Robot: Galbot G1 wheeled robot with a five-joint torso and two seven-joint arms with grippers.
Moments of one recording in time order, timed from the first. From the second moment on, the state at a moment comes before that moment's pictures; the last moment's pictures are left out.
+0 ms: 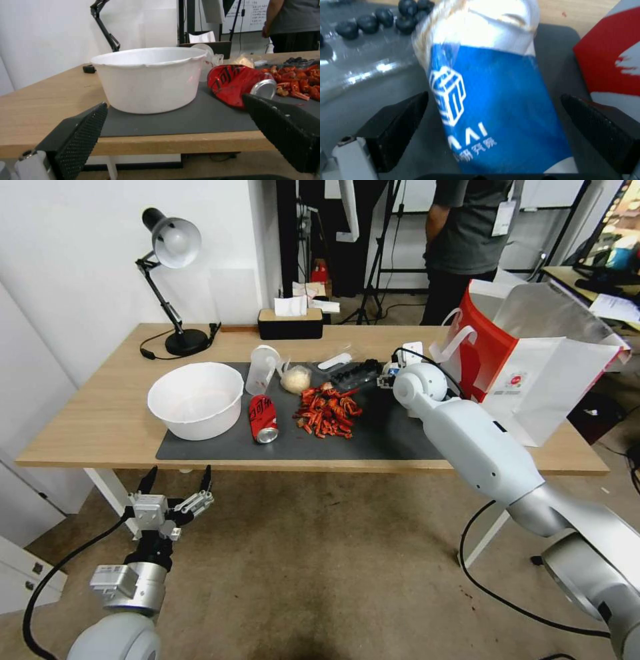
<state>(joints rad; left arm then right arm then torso) 1.72 -1.20 -0.60 -2.13 -0.35 -0.16 -0.13 -0.24 1.16 -0.22 1.24 1.00 -0.74 0.71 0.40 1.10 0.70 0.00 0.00</state>
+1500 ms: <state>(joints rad) 1.73 -1.19 -0.60 -2.15 -0.34 -0.16 -0.13 -0.40 0.98 -0.07 1.65 1.06 -0.65 0.75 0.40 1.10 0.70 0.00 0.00</state>
